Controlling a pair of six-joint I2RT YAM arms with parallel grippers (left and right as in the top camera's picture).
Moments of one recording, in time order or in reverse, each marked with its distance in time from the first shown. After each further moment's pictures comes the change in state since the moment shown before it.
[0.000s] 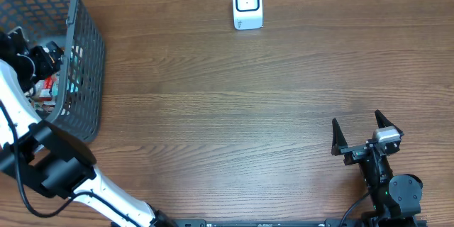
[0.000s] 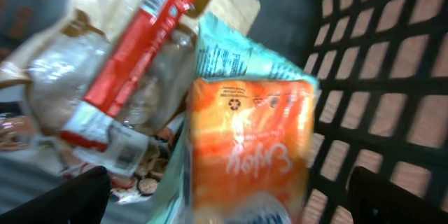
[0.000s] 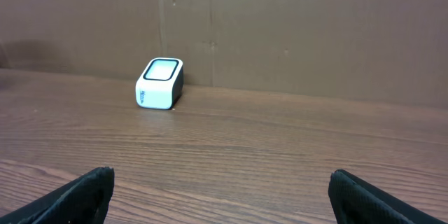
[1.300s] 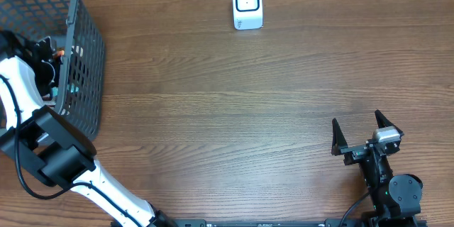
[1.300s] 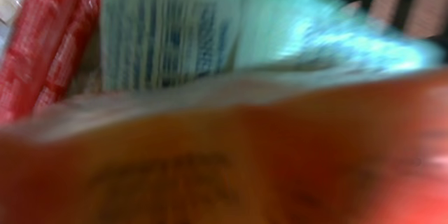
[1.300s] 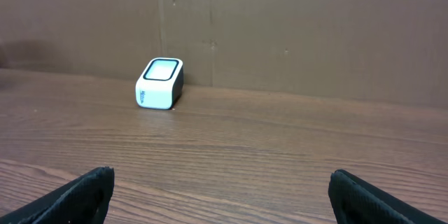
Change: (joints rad) left arm -0.040 0.087 -0.110 0.083 -0.023 0.116; right arm 0.000 0.000 0.000 0.000 0.000 0.000
